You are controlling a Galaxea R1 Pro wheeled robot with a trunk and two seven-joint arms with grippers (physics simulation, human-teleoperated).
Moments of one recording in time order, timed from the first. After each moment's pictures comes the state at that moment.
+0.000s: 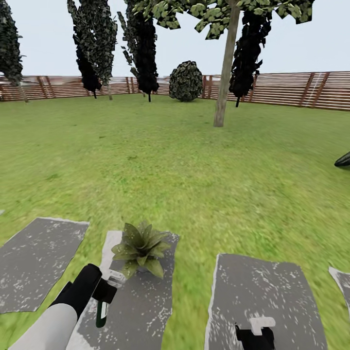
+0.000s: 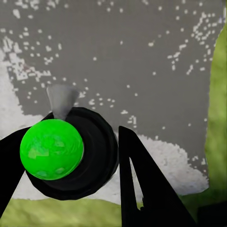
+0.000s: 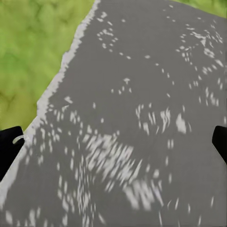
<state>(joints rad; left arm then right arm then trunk) -0.65 0.04 0.18 -0.59 -0.68 0.77 -0.54 -0.39 -0.04 -0.12 -0.19 0.18 -0.36 -0.09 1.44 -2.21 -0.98</state>
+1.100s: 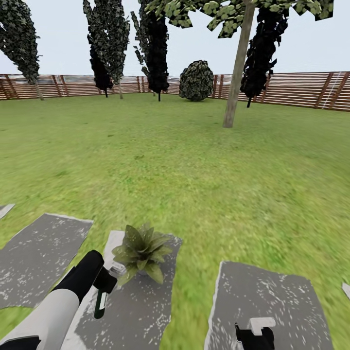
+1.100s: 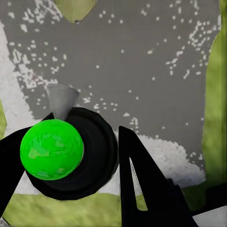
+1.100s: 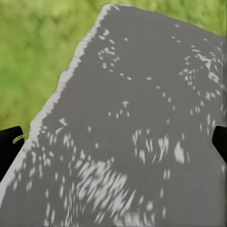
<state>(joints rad) -0.72 0.06 0.10 -0.60 -0.79 0.85 -0.70 -0.39 -0.04 -0.12 -0.19 0.18 -0.36 -0.09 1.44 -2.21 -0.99</state>
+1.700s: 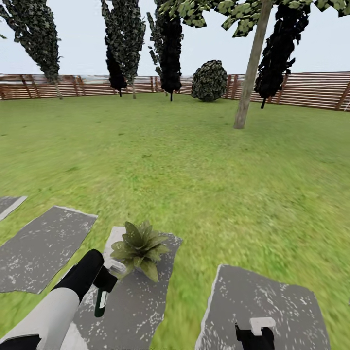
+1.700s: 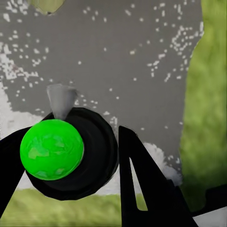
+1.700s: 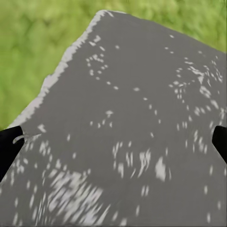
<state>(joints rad) -0.73 0.06 0.10 -0.60 -0.79 0.86 -0.70 -0.39 -0.04 -0.12 -0.19 0.18 -0.36 -0.09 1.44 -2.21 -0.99</state>
